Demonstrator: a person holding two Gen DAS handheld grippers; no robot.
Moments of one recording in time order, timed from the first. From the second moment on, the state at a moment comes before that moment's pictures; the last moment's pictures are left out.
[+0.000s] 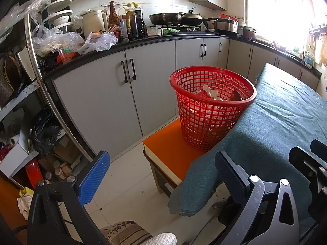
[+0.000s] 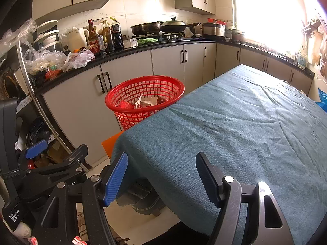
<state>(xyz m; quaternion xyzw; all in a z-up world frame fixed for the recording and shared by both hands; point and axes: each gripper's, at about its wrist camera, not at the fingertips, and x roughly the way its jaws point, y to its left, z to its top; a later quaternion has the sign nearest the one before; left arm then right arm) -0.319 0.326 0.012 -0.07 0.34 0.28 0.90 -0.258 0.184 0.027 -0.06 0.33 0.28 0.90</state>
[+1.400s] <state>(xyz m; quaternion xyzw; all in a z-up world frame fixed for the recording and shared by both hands) -0.326 0.331 0.025 -0.07 0.31 0.31 0.90 -0.262 0.189 0.023 -0.06 0.33 0.29 0.90</state>
